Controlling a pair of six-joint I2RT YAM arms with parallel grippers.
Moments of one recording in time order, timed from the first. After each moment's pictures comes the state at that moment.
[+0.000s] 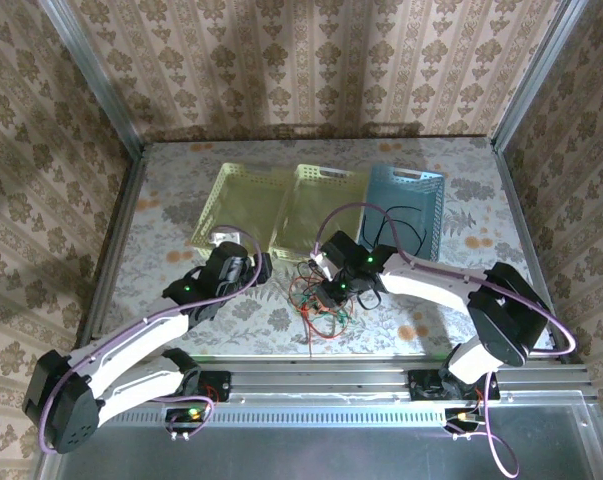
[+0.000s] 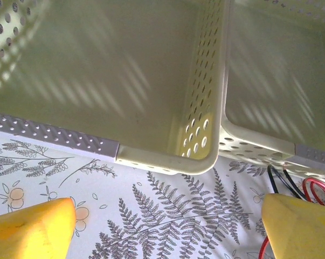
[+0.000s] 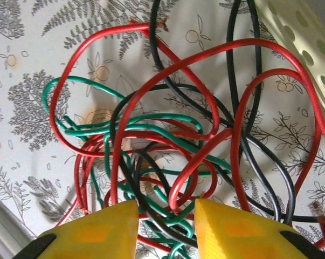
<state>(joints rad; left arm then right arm) -0.73 0.97 0.57 -0.32 -0.31 -0.61 0.80 1.56 0.95 -0.53 -0.14 0.16</state>
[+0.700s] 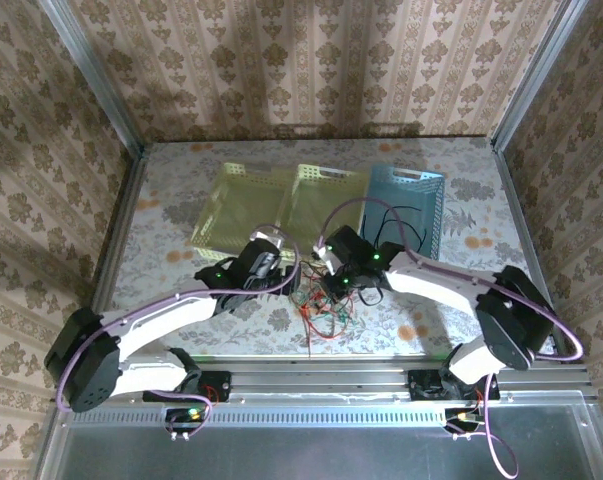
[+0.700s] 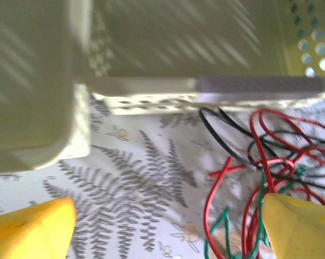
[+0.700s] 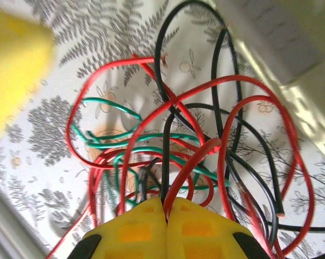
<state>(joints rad) -0.88 1.23 0.70 -0.32 -0.16 -0.46 0.75 1.48 0.94 -0.50 -0.17 0.18</state>
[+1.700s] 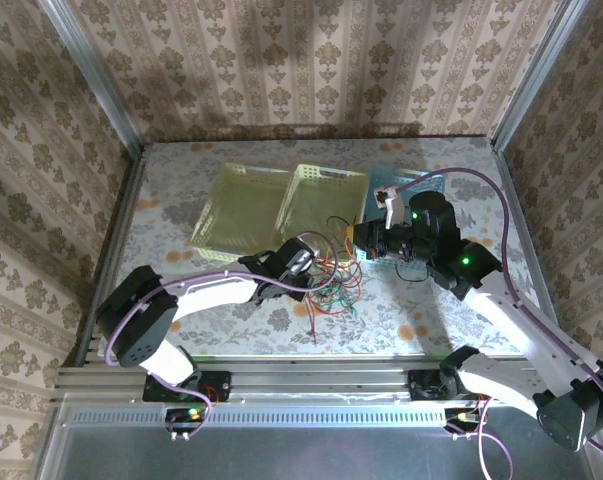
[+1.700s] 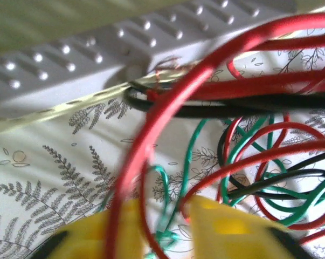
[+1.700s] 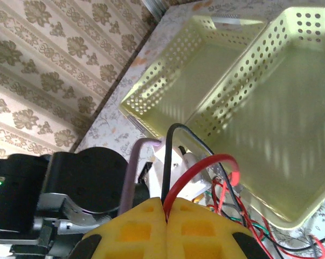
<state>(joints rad) -0.94 1.55 0.85 -0.31 -0.09 -0.31 0.50 1.02 0.97 -0.39 -0.37 0.46</state>
